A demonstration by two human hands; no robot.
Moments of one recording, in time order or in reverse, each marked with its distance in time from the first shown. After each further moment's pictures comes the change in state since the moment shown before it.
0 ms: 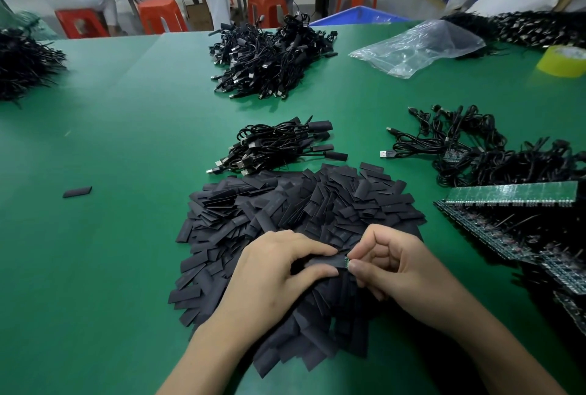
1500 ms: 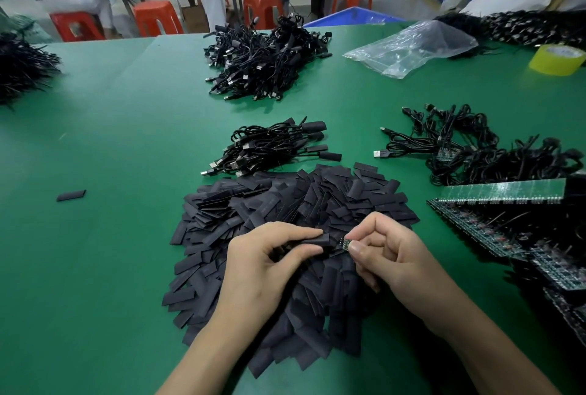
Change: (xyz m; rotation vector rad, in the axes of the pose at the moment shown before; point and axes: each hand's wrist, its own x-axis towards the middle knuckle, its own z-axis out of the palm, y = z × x) left_hand 0.002 0.006 0.004 -0.281 0.262 -0.111; right_hand 0.001 -0.002 0.006 0.186 0.092 -0.025
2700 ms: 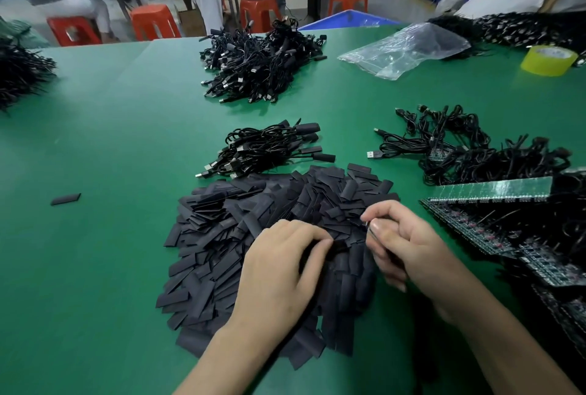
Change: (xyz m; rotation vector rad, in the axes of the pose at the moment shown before) left_hand -0.003 0.018 0.023 0.403 -0.080 0.135; right_hand 0.002 -0.003 -0.024 0.055 0.048 0.061
